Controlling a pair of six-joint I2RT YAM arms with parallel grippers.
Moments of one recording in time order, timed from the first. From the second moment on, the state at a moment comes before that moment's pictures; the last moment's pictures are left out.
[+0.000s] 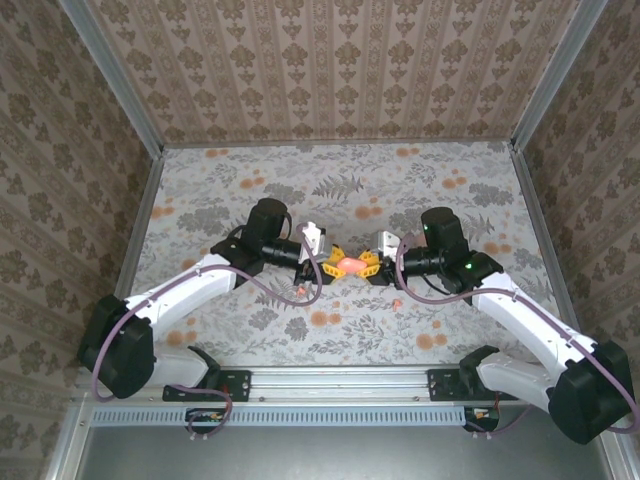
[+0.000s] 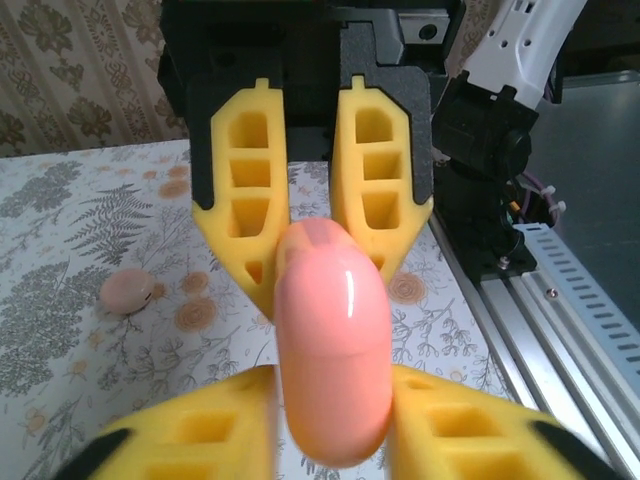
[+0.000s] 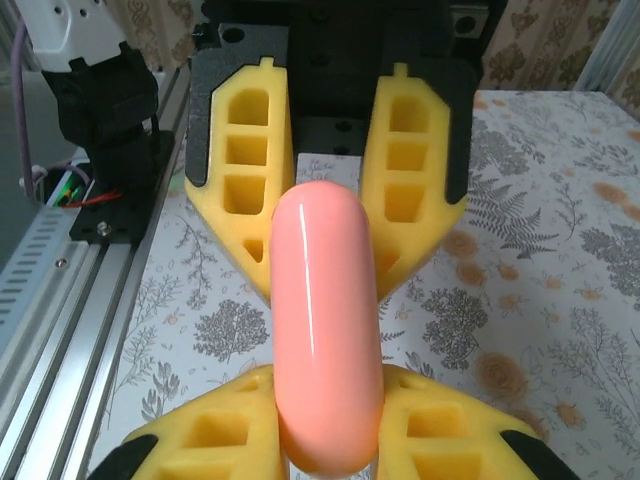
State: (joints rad) left arm -0.69 1.32 0.86 -0.09 1.00 0.52; right arm 0.43 1.07 0.75 -0.27 -0.86 -0.59
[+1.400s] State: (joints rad) left arm -0.70 1.33 0.87 -0.12 1.00 0.52; right arm 0.45 1.11 0.79 -0.33 -0.84 -0.64
